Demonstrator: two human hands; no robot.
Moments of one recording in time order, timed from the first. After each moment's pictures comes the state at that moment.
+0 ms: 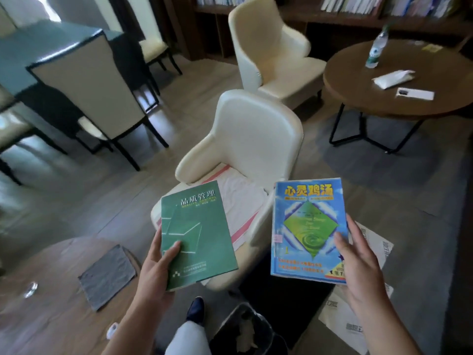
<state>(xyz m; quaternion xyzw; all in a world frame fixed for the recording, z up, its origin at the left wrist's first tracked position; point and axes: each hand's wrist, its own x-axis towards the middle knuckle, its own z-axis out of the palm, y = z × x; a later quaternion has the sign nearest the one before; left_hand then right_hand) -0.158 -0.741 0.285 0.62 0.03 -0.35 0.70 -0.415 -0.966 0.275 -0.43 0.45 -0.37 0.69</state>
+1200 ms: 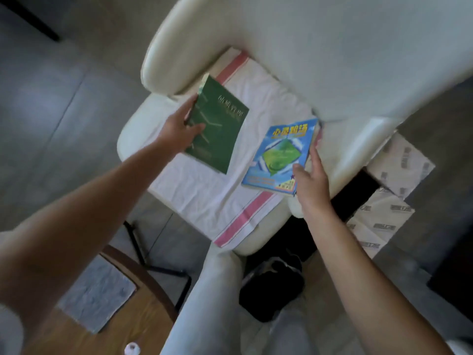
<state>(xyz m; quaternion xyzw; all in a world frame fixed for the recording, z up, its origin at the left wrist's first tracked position) 0.283 -0.958 -0.049 0.83 -0.18 -0.45 0.28 -0.014 -1.044 -0.046 -0.49 0.65 -0.11 0.57</state>
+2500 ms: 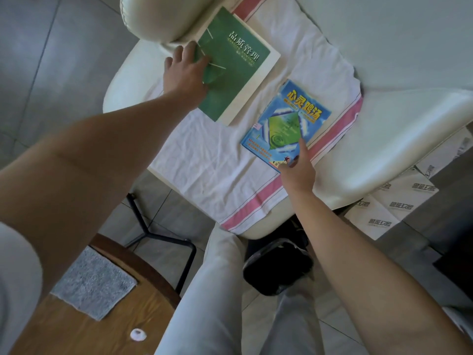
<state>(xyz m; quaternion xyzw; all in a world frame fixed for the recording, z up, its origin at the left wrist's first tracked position) 0.338 -0.994 -0.188 0.85 -0.46 -0.26 -0.07 0.012 -1.009 -0.185 -0.55 0.68 0.09 0.47</state>
